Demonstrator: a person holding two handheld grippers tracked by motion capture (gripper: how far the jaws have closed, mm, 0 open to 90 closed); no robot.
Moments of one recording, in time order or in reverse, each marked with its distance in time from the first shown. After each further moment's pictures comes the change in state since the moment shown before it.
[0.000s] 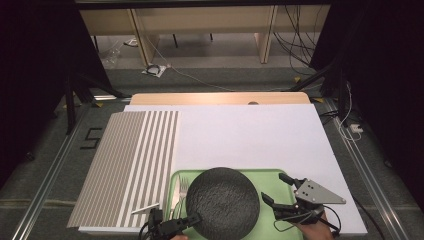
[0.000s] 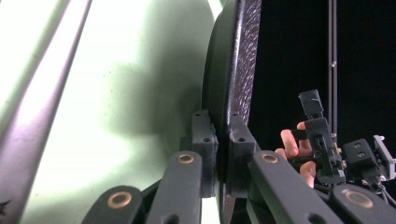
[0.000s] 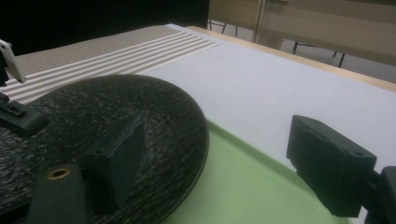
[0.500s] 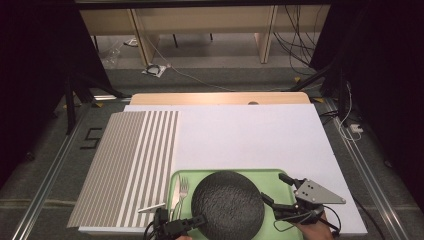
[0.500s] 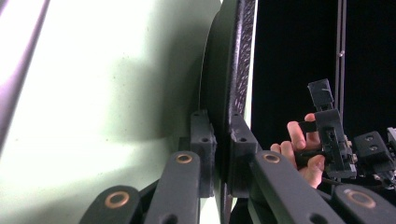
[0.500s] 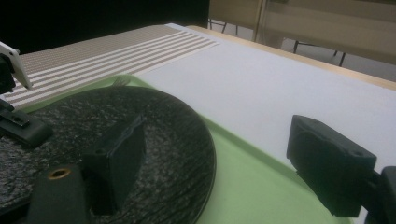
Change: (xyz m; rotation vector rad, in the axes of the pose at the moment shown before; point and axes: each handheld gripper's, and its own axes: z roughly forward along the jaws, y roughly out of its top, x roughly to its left) left arm 0.000 -0.003 0.011 0.044 0.014 0.001; right arm 0.000 0.000 0.000 0.002 0.002 0.002
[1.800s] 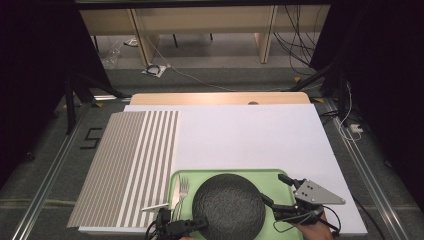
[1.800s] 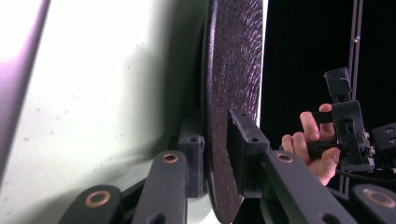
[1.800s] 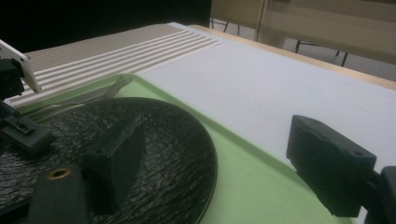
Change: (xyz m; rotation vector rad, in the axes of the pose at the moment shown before) left arm 0.005 0.002 0.005 0.052 0.029 0.008; right arm 0.001 0.000 0.000 0.004 0.004 -0.003
